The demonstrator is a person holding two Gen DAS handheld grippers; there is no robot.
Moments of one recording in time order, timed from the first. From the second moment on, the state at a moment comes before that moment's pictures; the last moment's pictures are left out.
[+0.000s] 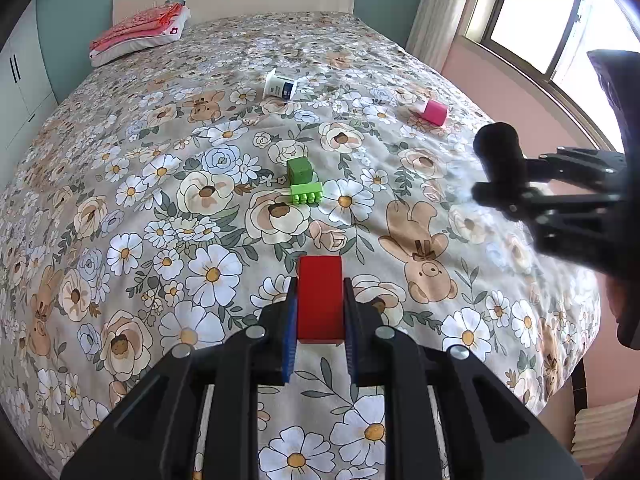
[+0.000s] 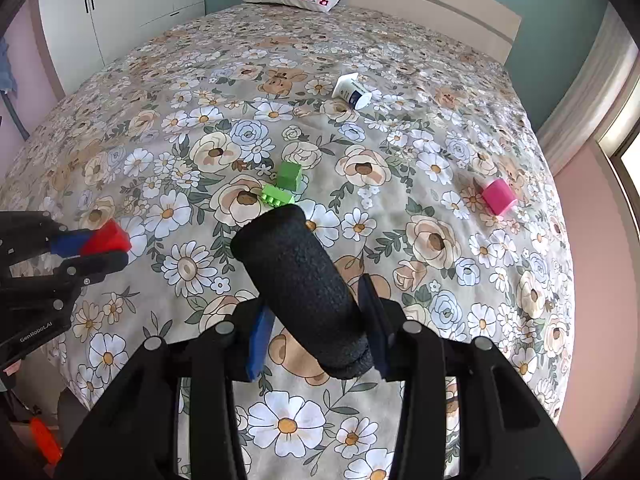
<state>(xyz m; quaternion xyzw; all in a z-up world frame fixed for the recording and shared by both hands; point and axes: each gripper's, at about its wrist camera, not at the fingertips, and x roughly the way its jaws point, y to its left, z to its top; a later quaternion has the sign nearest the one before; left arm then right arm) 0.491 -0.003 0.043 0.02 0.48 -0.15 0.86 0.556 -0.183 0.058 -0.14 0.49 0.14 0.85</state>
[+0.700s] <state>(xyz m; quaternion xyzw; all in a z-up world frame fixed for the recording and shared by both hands) 0.335 -0.001 0.205 0.04 0.35 -0.12 0.93 0.370 -0.213 0.227 -0.12 0.37 0.12 0.91</state>
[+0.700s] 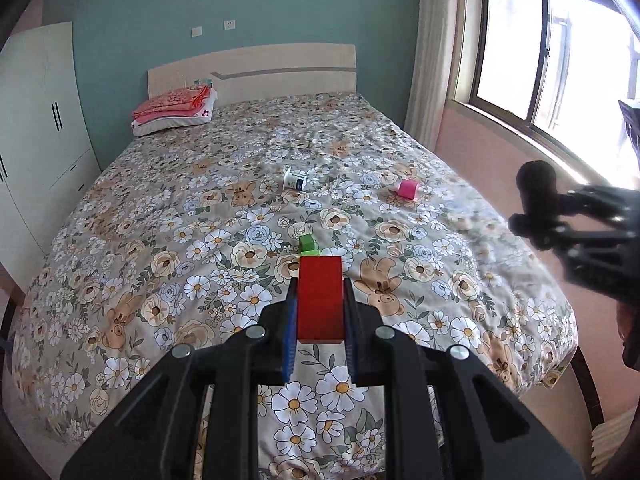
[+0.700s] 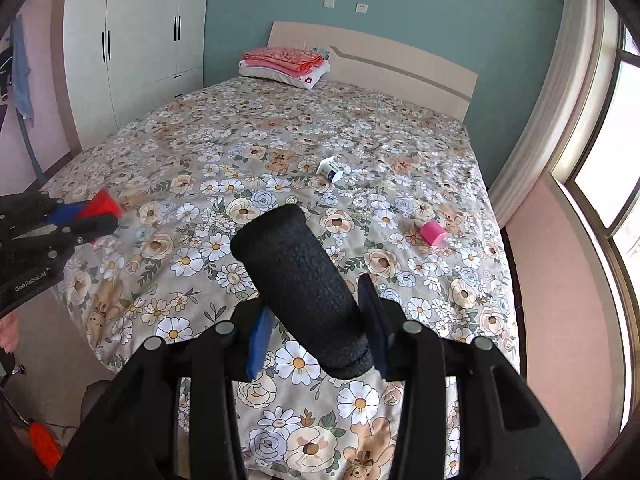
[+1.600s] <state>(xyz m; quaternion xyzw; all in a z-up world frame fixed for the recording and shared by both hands) 0.184 0.020 0.220 0.09 0.33 -0.13 0.93 0.193 -0.213 0.245 -0.17 0.34 0.15 0.92</state>
